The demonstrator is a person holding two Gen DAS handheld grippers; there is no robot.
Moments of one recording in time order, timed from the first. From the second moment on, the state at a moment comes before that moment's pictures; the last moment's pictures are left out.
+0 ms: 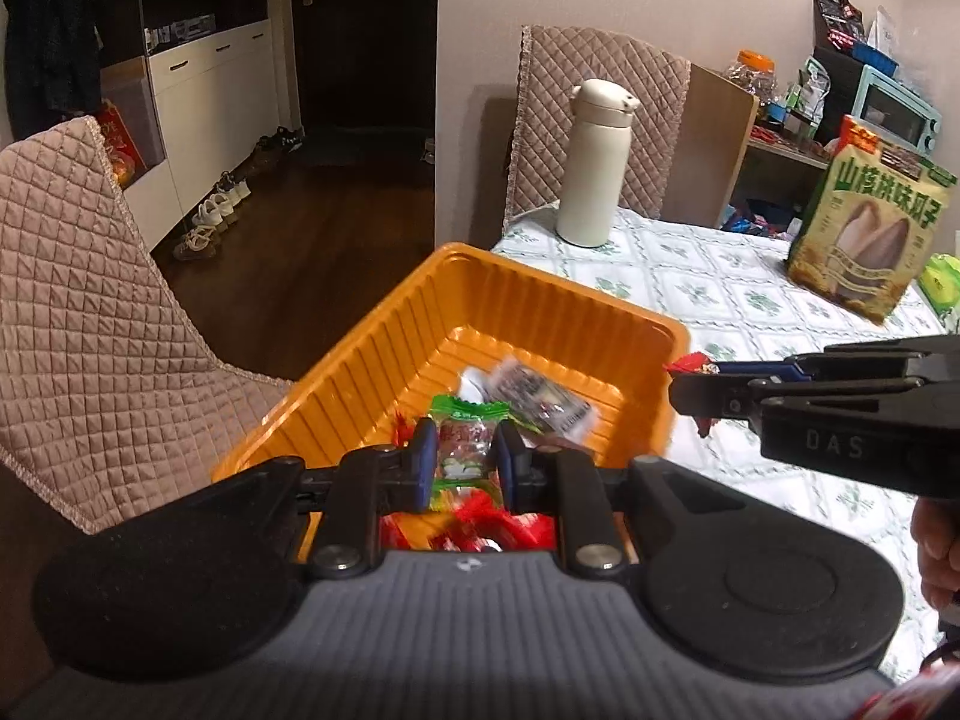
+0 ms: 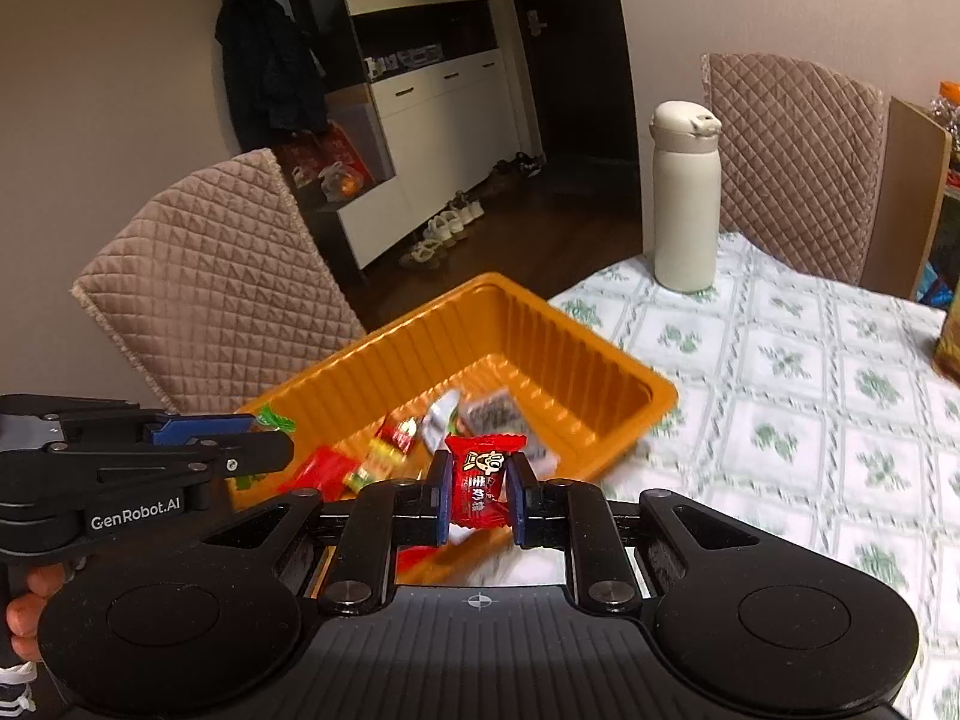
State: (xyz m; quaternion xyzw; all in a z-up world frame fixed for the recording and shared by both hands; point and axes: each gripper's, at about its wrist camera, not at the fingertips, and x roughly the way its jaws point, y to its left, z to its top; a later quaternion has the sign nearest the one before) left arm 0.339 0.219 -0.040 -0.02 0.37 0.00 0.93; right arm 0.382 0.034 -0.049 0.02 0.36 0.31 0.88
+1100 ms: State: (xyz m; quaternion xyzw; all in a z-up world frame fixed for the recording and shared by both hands) left arm 0.414 0.243 -0.085 -0.02 0.40 0.00 0.92; right arm 0.480 0.059 -0.107 -0.02 0.40 0.25 0.88
